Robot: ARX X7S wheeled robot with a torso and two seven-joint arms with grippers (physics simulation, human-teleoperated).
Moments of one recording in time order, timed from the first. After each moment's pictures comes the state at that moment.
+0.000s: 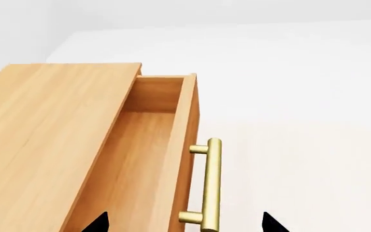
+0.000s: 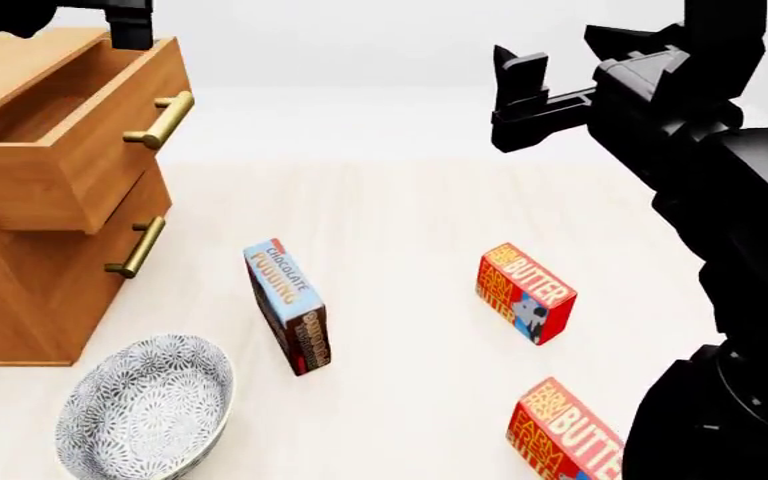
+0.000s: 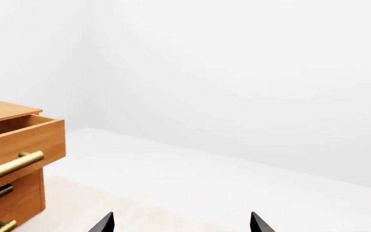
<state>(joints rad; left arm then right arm) -2.11 -0.33 1.33 -1.23 -1.29 -1.09 -0.14 1.15 0.18 0.02 -0.45 0.16 1.47 -0.32</state>
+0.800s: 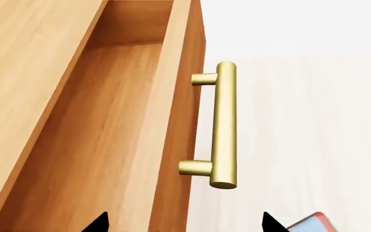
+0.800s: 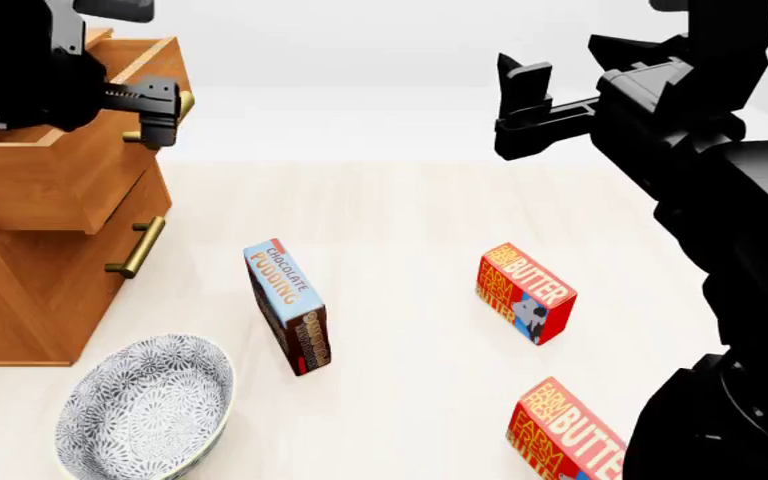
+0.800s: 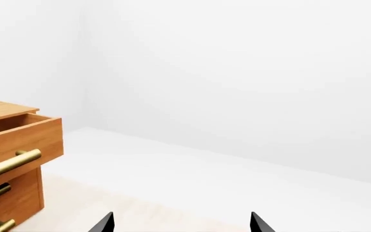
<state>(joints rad) -1.92 -0.25 0.92 -1.31 -0.67 -1.16 0.05 1.13 0.18 0.03 -0.47 0.18 1.48 -0.29</state>
